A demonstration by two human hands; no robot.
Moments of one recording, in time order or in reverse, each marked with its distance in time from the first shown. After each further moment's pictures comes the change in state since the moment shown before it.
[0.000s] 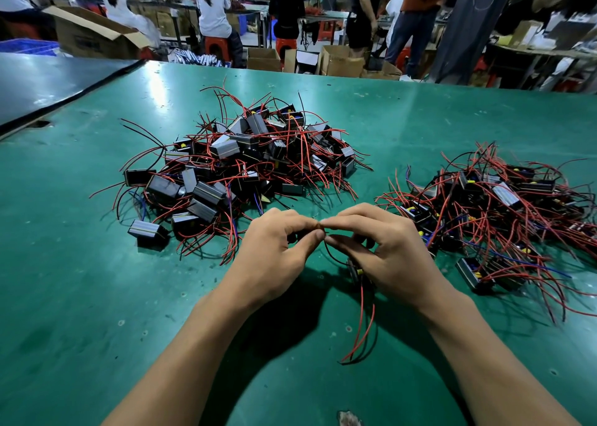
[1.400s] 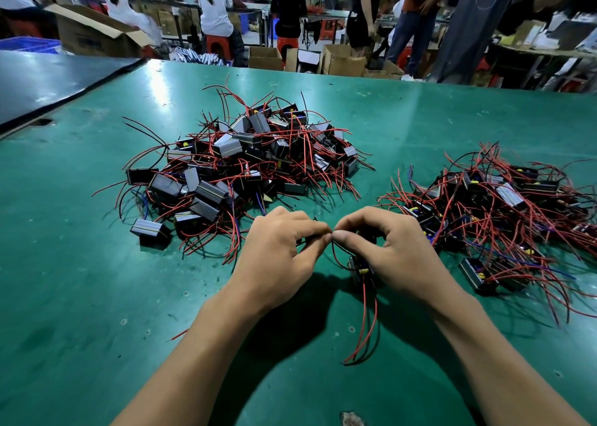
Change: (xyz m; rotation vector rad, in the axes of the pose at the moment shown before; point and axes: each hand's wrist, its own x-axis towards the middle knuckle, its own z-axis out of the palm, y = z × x) left_hand -0.002 -0.004 0.008 0.066 0.054 0.095; right_hand 0.005 -0.017 -0.008 0.207 -0.048 0.373
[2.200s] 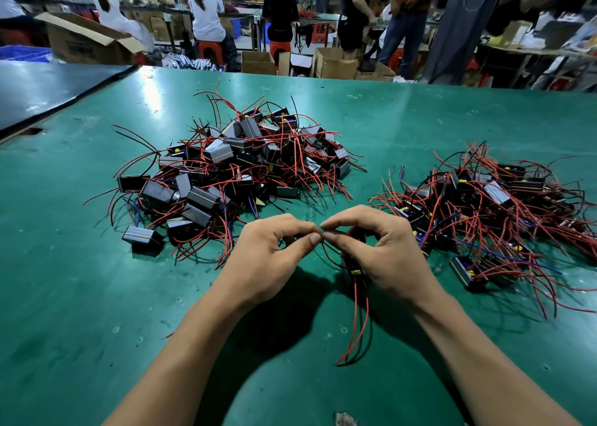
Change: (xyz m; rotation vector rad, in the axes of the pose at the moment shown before) left_hand 0.003 -0.003 -0.005 -0.234 -0.076 -0.109; right_hand -0.001 0.008 0.006 0.118 0.072 -0.117
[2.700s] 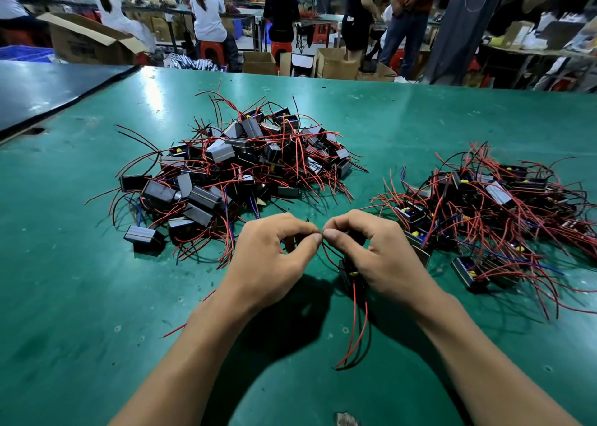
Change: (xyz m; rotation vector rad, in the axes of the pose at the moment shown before) left_hand -0.004 0.007 0.004 0.083 0.105 0.039; right_hand 0.001 -0.006 0.003 -0.139 -0.081 0.067
